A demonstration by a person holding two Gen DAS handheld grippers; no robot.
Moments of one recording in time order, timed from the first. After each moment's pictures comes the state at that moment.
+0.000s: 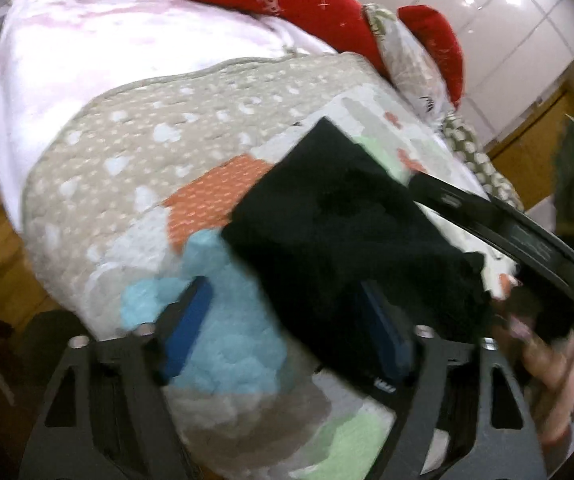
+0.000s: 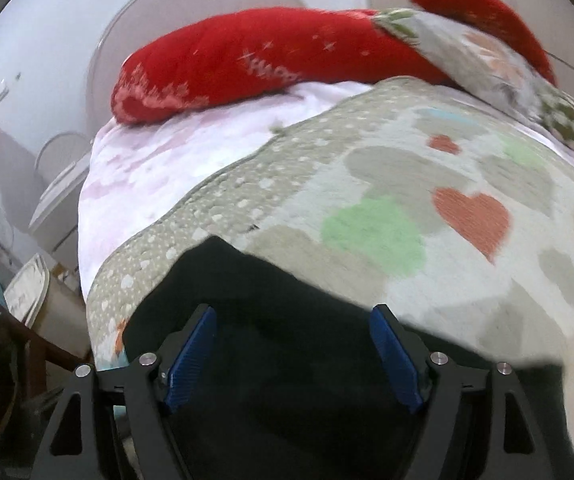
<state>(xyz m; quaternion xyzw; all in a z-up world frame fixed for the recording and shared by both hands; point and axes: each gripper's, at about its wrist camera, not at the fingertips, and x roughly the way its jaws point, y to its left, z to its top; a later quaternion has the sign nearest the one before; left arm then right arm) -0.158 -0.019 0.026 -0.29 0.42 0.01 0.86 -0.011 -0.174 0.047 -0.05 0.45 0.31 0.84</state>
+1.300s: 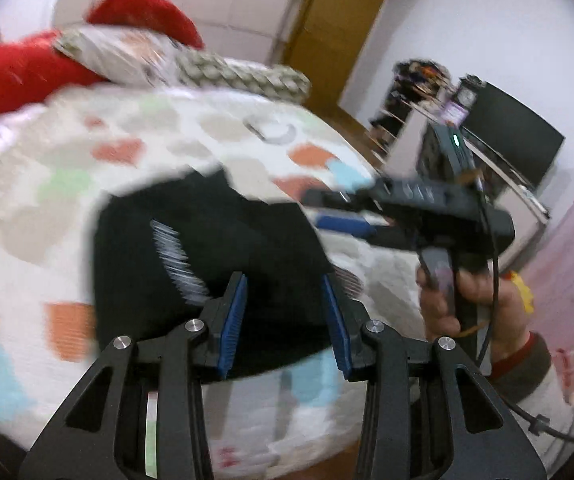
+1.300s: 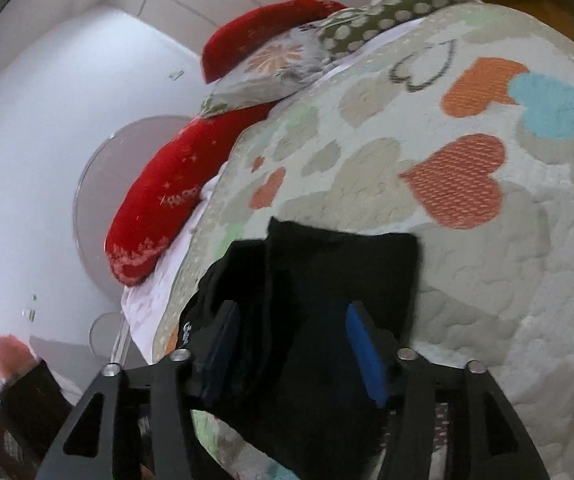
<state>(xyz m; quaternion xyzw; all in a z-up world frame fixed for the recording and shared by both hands) -0.198 -0.205 0.107 -0.03 0.36 -0.32 0.88 -0.118 -0.465 0.048 0.31 0.41 0.20 0.83</state>
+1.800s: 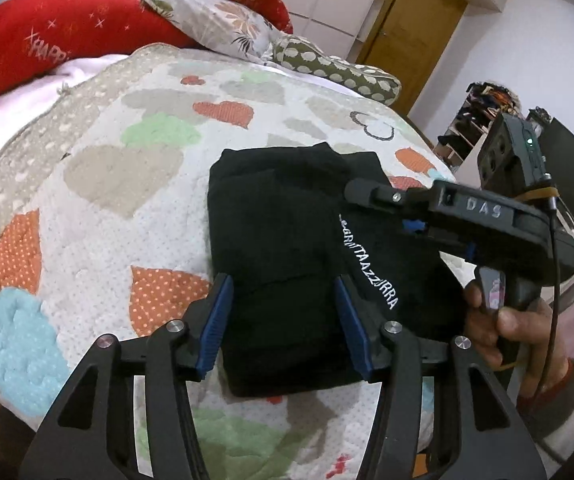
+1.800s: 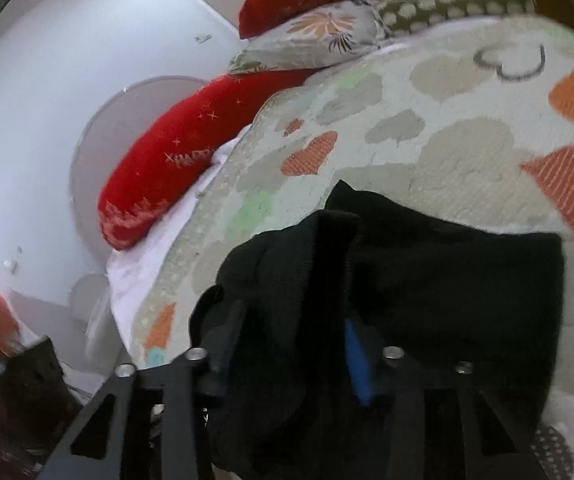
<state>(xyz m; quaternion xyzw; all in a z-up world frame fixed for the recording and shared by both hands) -0.152 -0.153 0.046 -0.07 0.41 -0.22 0.88 -0.082 -0.374 0.029 0.24 0.42 0.23 0.84</state>
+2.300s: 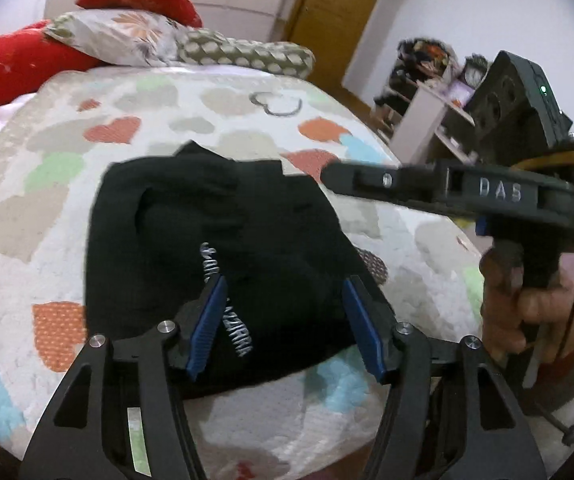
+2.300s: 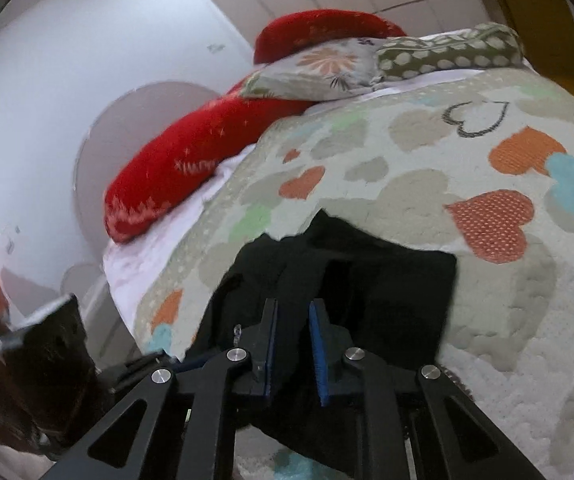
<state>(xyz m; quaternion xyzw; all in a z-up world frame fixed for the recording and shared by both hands) -0.175 -0.229 0.077 -0.01 0.40 -0.33 0.85 -0.142 -0.430 0.081 0.21 0.39 0.22 0.87</state>
